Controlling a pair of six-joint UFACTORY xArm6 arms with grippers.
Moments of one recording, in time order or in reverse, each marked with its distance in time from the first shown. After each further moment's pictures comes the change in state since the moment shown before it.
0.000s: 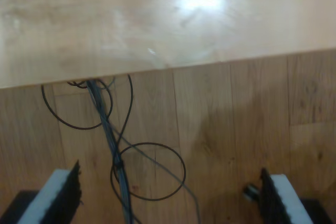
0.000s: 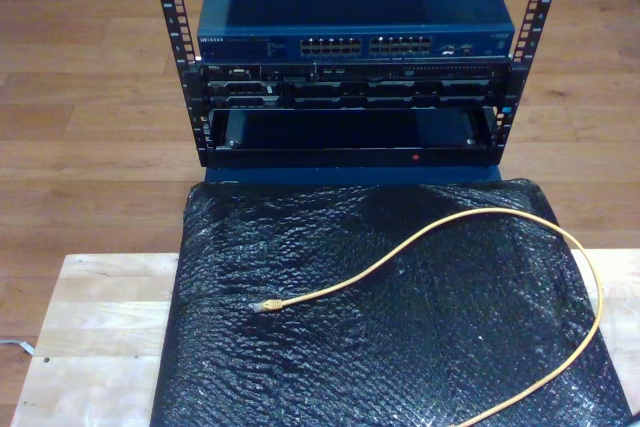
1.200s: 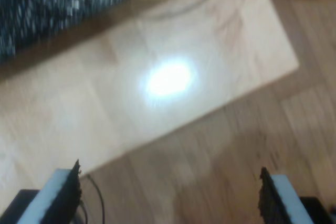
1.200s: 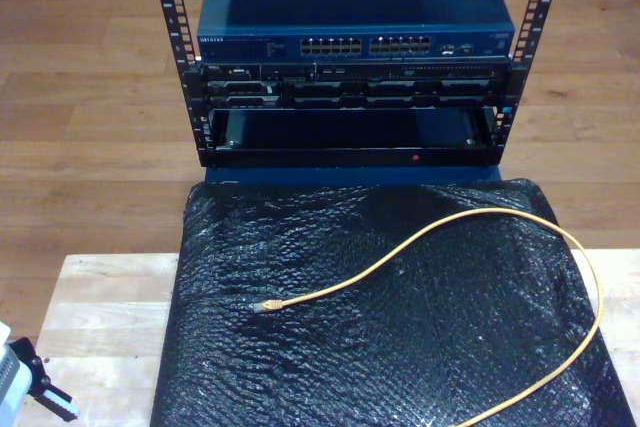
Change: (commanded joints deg) left arm -15.7 0.3 -1.8 -17.1 4.0 -19.7; right arm 28.3 19.2 -31.6 15.2 12.5 40.8
